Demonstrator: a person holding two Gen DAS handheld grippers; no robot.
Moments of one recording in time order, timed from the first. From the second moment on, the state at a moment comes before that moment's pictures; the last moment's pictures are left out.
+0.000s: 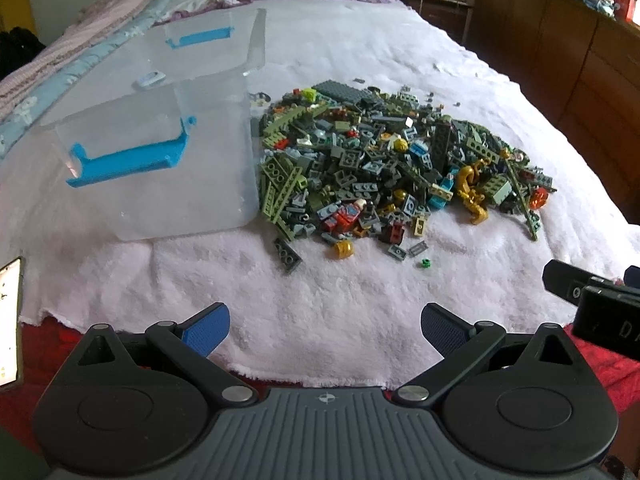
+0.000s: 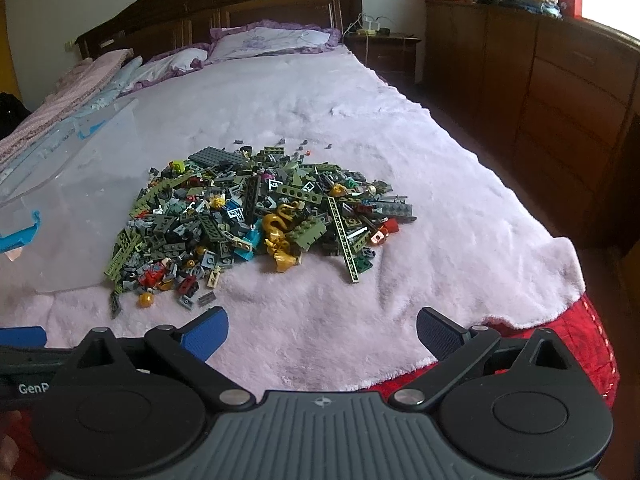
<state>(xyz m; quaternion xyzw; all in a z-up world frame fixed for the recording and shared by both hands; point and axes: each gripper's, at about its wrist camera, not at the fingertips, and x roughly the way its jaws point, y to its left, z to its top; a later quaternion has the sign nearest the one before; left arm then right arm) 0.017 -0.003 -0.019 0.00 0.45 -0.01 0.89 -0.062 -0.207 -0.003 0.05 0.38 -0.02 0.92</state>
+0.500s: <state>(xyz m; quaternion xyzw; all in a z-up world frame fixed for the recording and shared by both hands) 0.026 0.007 -0.048 0.02 0.46 -0.03 0.89 -0.029 -0.189 -0.040 0.05 0.41 0.11 0.91</state>
